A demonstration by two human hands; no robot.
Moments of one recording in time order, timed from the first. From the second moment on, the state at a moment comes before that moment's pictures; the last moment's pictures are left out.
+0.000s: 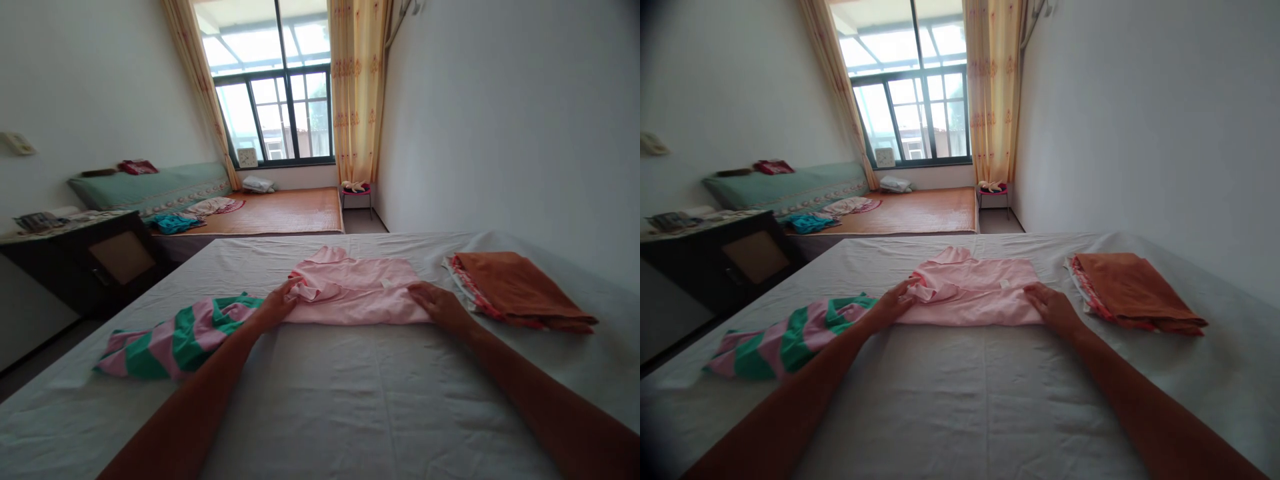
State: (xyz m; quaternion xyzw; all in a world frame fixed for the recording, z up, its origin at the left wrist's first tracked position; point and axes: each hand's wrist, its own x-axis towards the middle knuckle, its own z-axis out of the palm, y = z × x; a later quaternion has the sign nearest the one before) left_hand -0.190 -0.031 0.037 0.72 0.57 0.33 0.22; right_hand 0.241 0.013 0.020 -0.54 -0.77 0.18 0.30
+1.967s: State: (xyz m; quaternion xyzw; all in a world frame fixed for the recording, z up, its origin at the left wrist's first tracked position) left_hand -0.207 0.021 0.033 0.74 0.48 0.32 0.34; right_hand 0.095 0.073 0.030 -0.32 -0.79 0.46 0.24
